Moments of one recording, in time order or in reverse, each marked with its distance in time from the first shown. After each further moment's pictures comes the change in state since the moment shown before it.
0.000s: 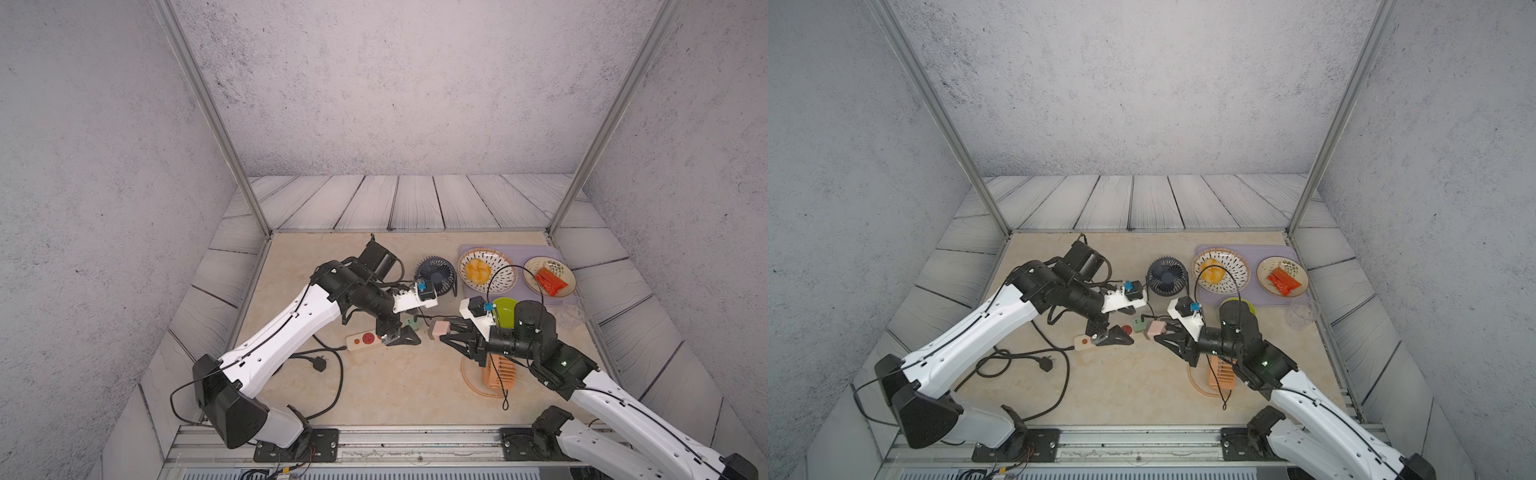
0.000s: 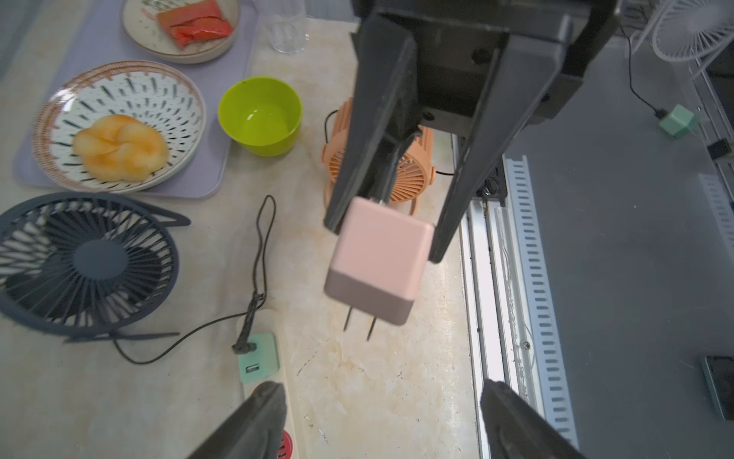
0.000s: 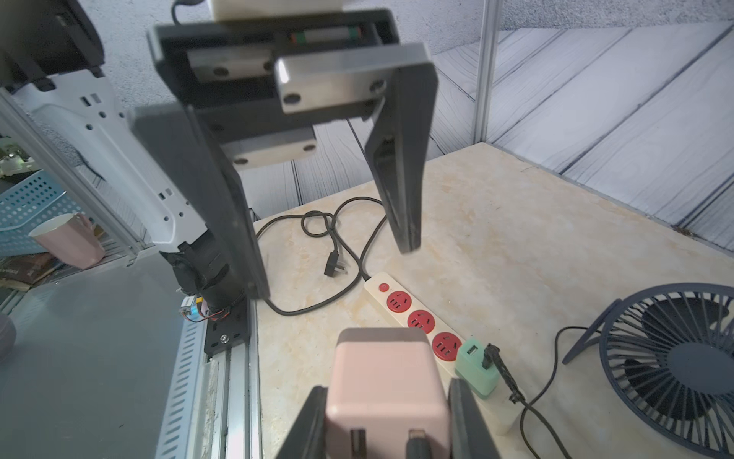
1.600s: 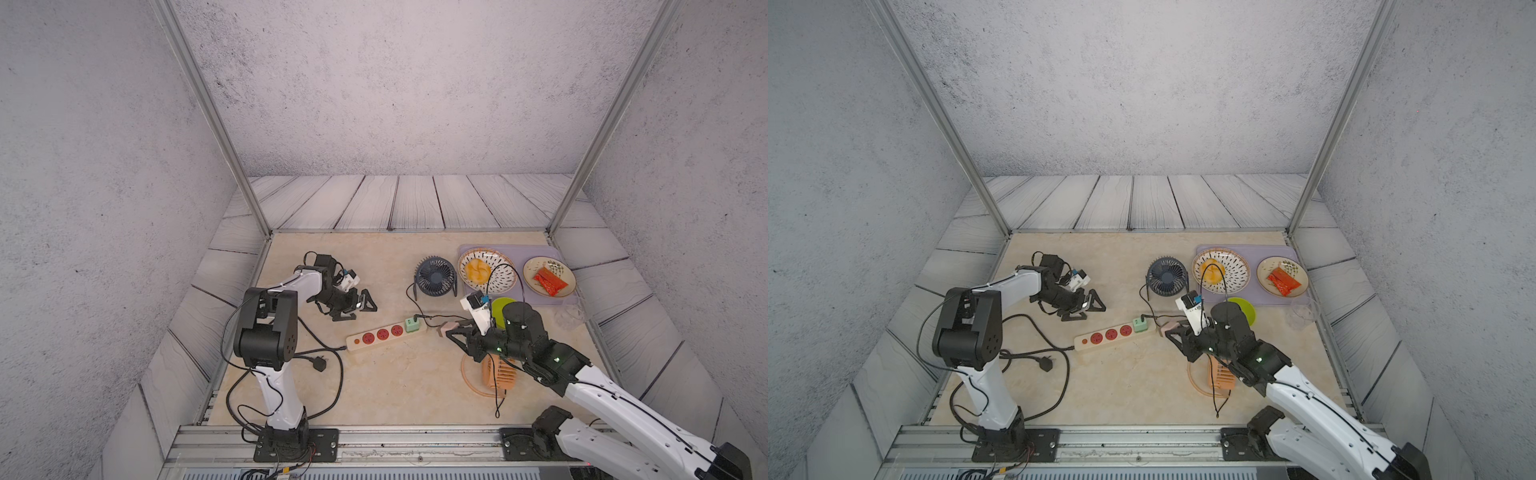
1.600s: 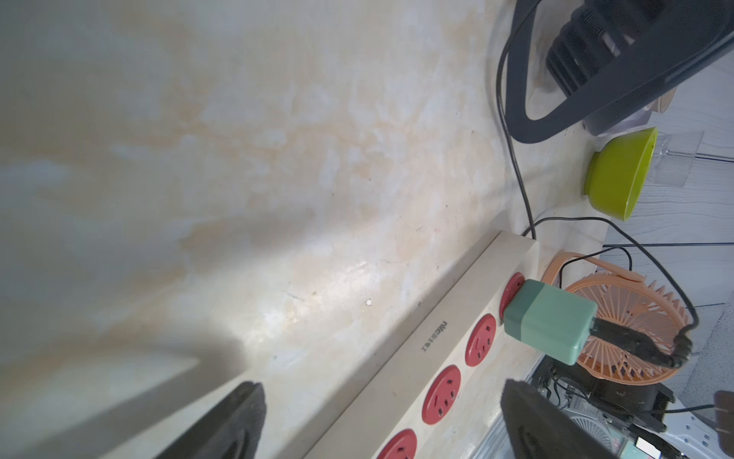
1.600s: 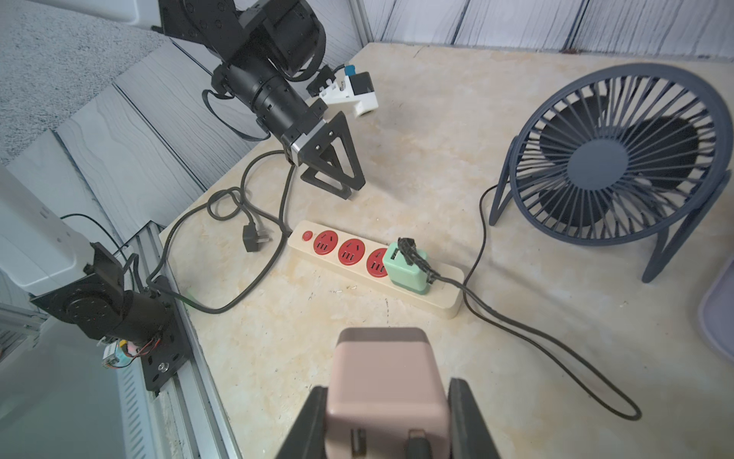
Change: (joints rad) left arm 0.549 0.498 -0.259 0.351 0.101 -0.724; right arm 0.000 0.062 -0.008 -0.142 0.249 0.232
